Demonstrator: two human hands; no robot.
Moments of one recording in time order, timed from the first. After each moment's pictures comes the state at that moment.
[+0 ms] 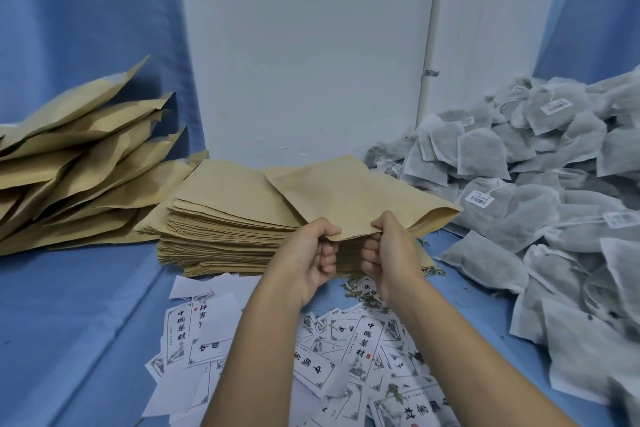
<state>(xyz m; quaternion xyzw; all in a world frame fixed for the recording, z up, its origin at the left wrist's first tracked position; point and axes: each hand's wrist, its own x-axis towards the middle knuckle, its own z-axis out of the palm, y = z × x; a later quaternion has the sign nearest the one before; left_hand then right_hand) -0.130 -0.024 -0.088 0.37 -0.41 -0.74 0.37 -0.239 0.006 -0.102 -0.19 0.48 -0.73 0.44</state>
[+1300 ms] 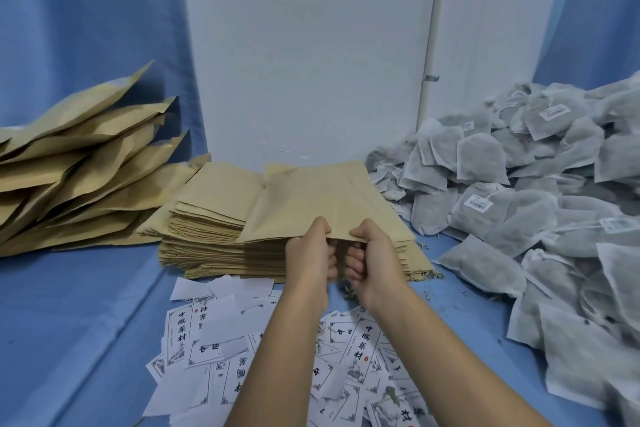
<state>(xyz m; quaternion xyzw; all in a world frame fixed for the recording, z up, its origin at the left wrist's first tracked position) -0.147 -0.010 -0.089 0.41 -0.39 -0.66 0.49 -0.220 0.007 -0.102 -0.18 0.43 -0.72 0.51</state>
